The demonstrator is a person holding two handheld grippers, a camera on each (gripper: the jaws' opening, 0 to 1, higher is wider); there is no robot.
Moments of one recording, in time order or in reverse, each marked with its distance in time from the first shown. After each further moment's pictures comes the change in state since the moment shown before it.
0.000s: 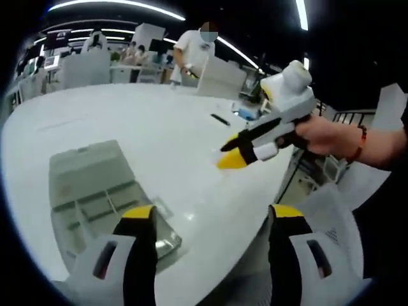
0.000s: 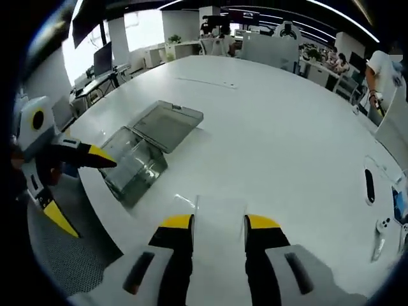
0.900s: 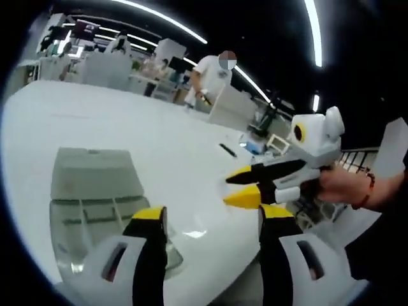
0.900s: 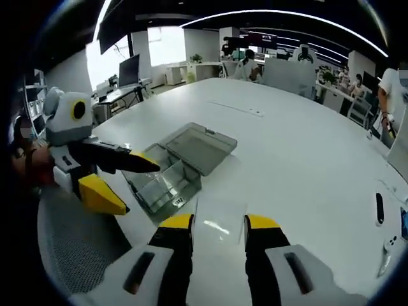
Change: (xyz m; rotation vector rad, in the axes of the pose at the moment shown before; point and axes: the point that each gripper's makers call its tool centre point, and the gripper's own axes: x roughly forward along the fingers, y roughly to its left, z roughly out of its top) left arm -0.010 0.014 0.032 -0.181 -0.212 0.012; right arm -0.012 0.048 0.022 -0.084 -0.154 0.090
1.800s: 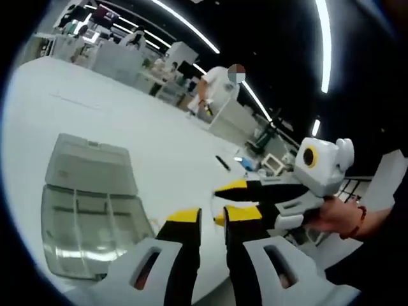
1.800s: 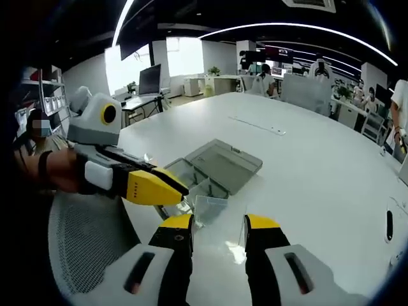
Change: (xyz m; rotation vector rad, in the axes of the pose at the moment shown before) left arm -0.002 -0.006 0.011 -0.138 -0.048 -0.031; right arm -0.002 0.038 0.027 -0.063 -0.104 0.107
